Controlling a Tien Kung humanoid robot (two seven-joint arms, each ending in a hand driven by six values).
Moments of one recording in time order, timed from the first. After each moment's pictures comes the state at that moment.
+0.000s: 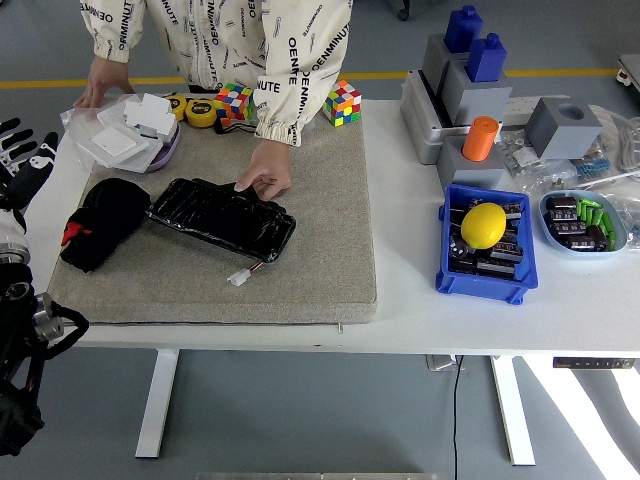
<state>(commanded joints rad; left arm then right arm) -0.22 0.11 -1.57 -1.19 1.19 0.45 -0.22 0.00 -0.12 1.78 0.18 -1.59 0.02 0.18</state>
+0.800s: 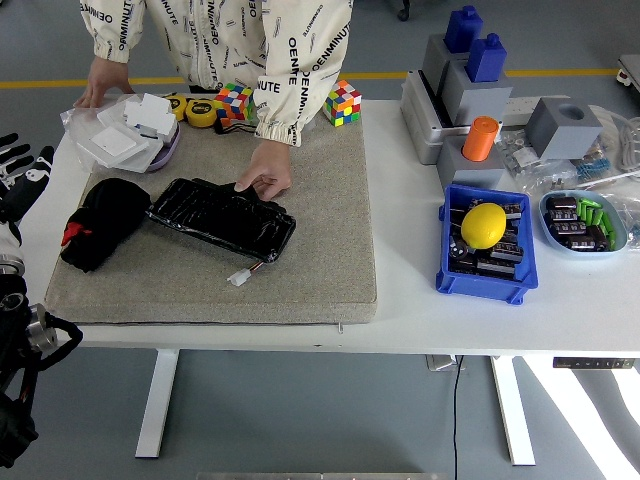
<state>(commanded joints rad) -0.19 0.11 -1.59 -1.20 1.20 0.44 -0.21 -0.02 -0.13 1.76 0.18 -1.60 0.01 0.17</state>
